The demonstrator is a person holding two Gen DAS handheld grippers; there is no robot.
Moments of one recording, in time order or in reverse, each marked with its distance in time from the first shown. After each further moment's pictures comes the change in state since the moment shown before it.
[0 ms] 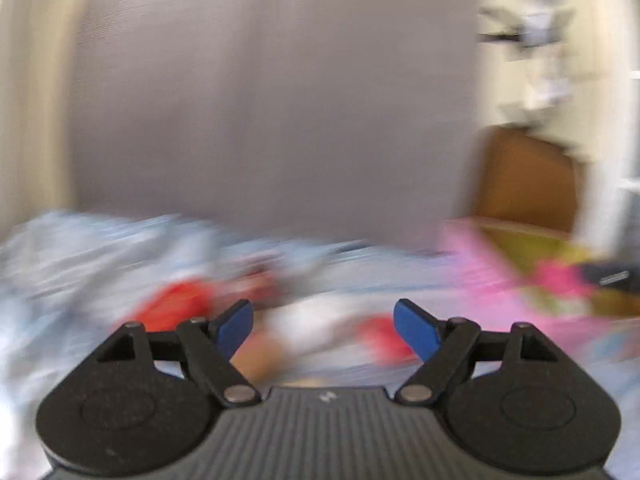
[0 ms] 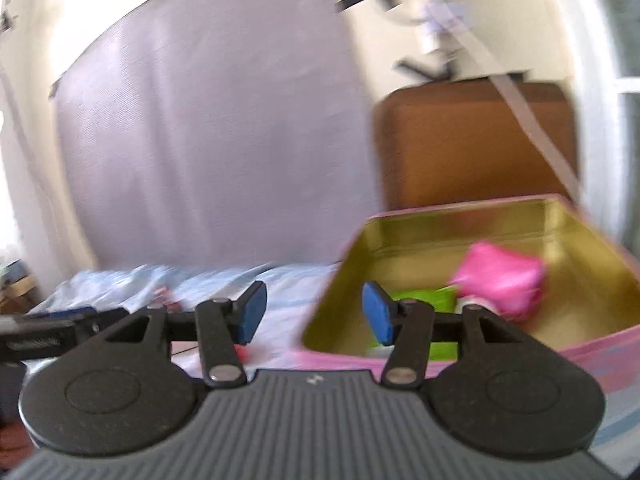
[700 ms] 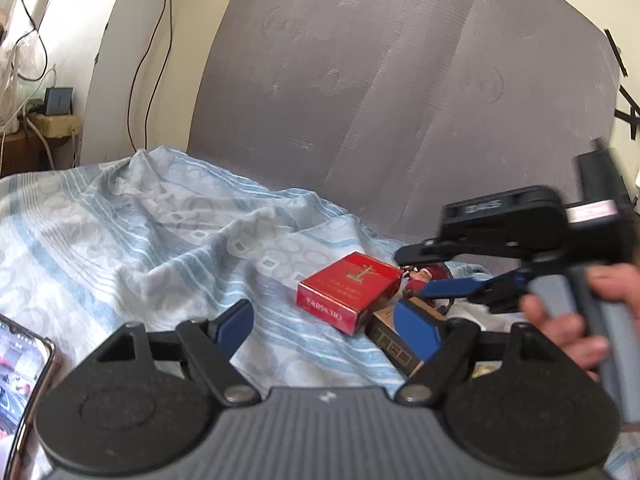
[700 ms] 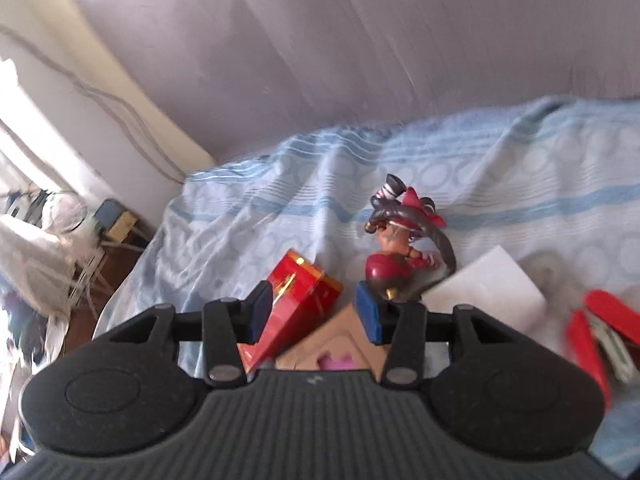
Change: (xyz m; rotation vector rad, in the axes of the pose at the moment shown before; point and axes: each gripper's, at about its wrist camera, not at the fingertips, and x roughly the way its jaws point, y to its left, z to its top) left arm -0.008 0.107 -0.031 -0.284 -0.060 0.080; right arm 0.221 0.163 -0.014 0.198 0.558 0.340
